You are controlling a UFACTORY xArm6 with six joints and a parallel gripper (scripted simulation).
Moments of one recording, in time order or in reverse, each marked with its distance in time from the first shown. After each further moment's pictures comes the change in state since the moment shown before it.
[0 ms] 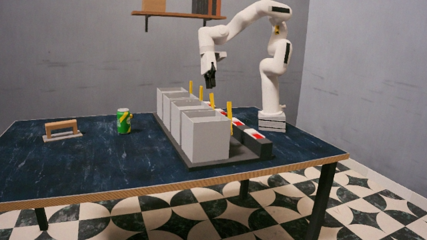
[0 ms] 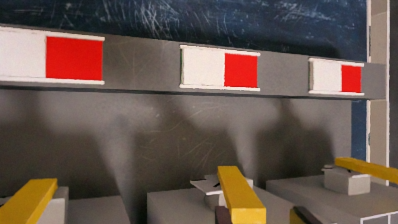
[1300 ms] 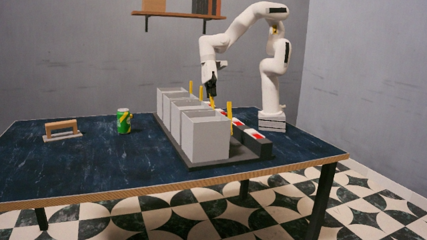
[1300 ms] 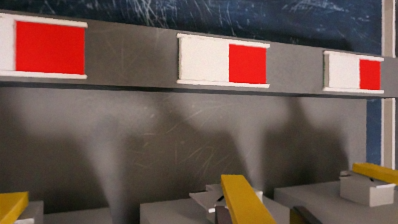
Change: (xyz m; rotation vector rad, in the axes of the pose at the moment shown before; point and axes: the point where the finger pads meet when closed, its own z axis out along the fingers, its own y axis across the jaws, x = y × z) arm 0.000 0.000 0.045 0.000 0.000 0.000
